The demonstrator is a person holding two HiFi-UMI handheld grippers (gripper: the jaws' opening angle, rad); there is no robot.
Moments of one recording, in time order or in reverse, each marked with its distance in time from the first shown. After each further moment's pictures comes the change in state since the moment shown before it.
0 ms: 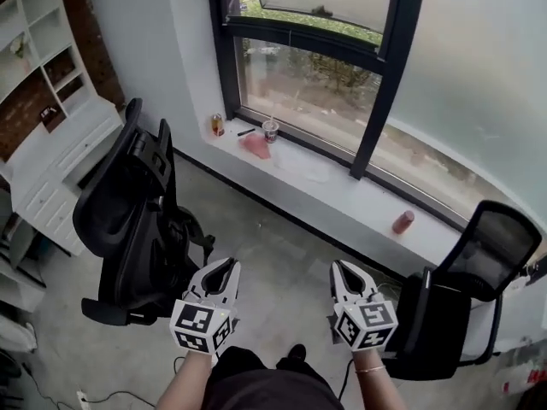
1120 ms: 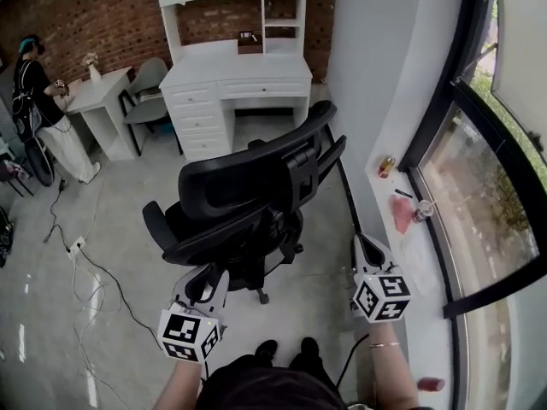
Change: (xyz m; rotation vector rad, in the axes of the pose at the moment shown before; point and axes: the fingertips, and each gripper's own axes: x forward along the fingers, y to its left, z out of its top) left arm -0.119 0.130 -0.016 -0.204 -0.045 0.983; right arm 0.299 0.170 0.081 -0.268 0.035 0.824
